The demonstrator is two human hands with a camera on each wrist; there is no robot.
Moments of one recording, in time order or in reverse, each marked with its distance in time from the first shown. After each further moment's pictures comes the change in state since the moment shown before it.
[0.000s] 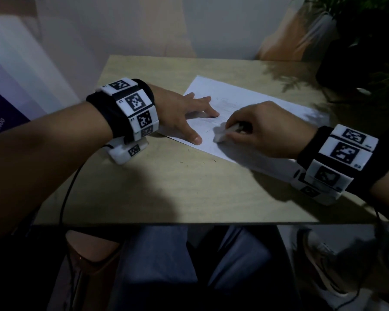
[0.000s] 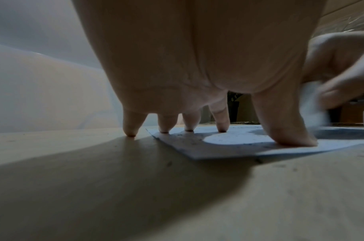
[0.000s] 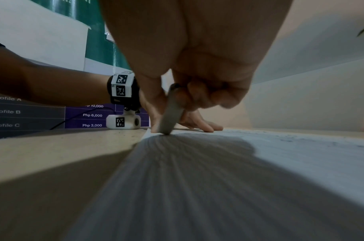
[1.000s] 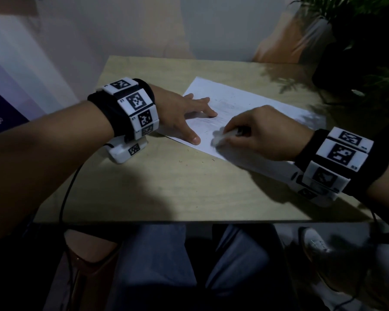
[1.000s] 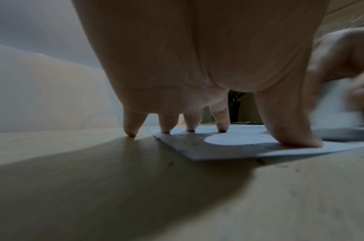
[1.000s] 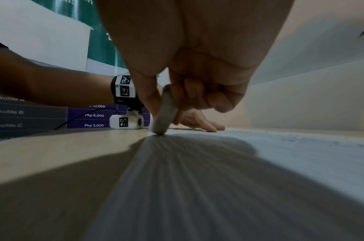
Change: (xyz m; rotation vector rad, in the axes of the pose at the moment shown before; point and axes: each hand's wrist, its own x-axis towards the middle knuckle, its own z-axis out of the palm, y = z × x) left_hand 0.000 -0.001 0.004 0.038 0.044 0.015; right_hand -0.005 -0.004 0.000 0.035 -0.024 -0.002
